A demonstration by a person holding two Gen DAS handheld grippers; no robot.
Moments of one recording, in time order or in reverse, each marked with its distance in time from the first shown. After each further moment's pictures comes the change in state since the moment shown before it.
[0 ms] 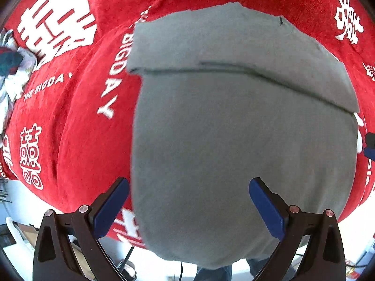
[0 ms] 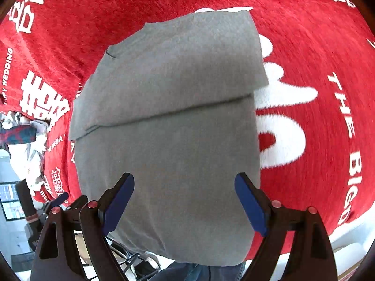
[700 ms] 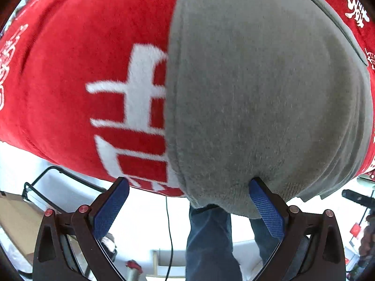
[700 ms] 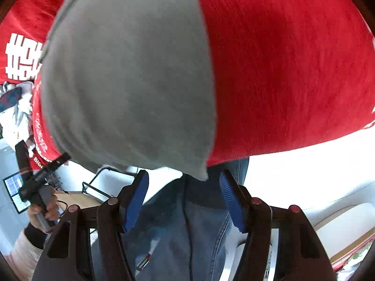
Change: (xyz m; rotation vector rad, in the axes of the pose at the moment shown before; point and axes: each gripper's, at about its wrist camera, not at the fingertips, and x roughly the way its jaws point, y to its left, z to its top) left arm 0.086 0.054 -0.138 -0.081 0.169 -0.147; right arm 0.076 -0.087 -0.184 0.072 0.292 0.014
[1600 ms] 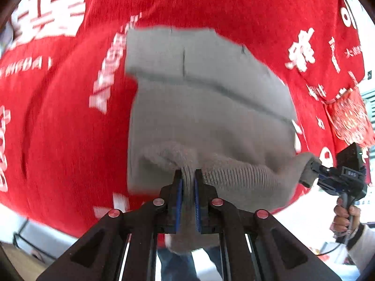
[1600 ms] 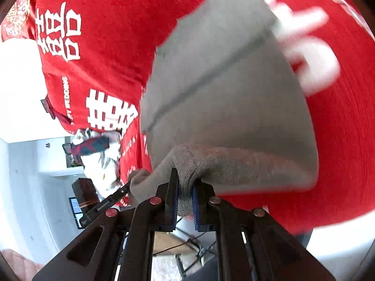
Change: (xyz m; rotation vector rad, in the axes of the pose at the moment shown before) left arm -0.137 -0.026 0.104 0.099 -0.254 -0.265; right arm -0.138 0.047 0.117 0.016 -0.279 0.511
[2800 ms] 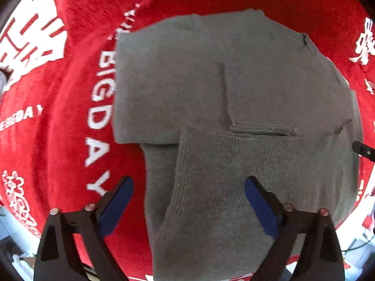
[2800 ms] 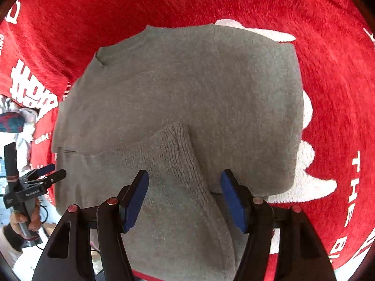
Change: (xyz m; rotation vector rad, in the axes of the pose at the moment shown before) left arm 0.109 0.009 0.111 0.051 0.201 0.270; right arm 0.078 0.042 0.126 -0.297 0.097 -0.589
